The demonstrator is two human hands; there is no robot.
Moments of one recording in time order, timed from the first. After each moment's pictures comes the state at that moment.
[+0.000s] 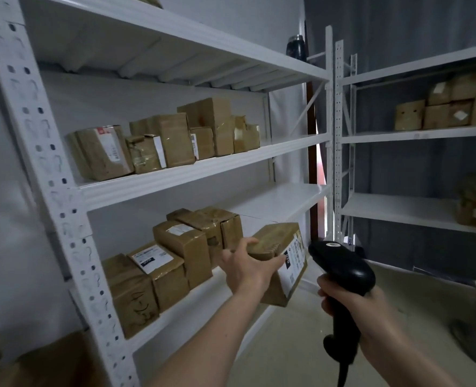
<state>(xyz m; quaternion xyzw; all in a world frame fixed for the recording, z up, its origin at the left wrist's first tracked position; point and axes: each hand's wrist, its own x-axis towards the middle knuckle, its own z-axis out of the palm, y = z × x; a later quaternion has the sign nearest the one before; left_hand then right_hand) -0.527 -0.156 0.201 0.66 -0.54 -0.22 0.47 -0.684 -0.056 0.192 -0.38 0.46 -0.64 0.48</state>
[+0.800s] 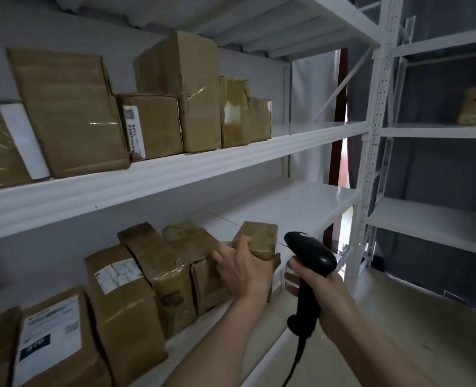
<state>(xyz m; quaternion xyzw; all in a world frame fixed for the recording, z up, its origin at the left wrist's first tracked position) -0.567 -0.451 0.171 0.75 -0.50 -0.04 0.43 -0.687 -0.407 0.168 -0.38 0.43 -0.60 0.55</state>
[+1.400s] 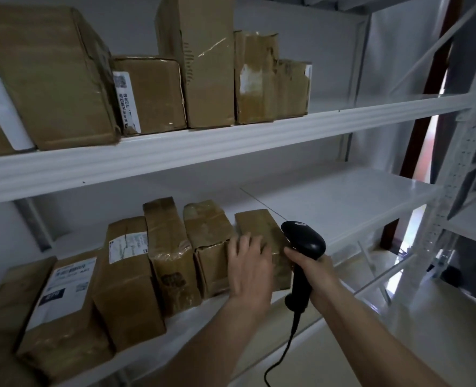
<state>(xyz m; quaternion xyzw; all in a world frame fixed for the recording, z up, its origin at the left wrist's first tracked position) -0.561 -0.473 0.137 0.72 -0.62 0.22 0.19 -0.678 -0.518 0.137 -0.41 0.45 -0.48 0.63</state>
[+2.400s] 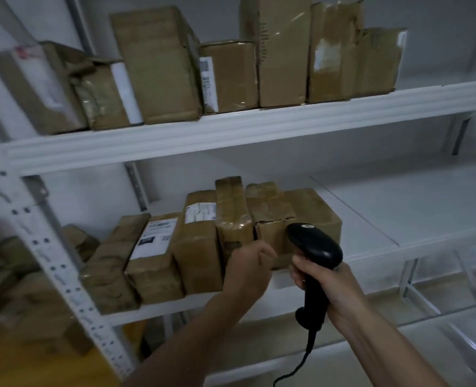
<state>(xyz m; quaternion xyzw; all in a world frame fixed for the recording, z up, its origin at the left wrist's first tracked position) -0.506 -0.377 0.148 0.76 -0.49 -0.04 0.42 -0.642 -0.449 0.140 -0.45 0.30 -0.37 0.76</state>
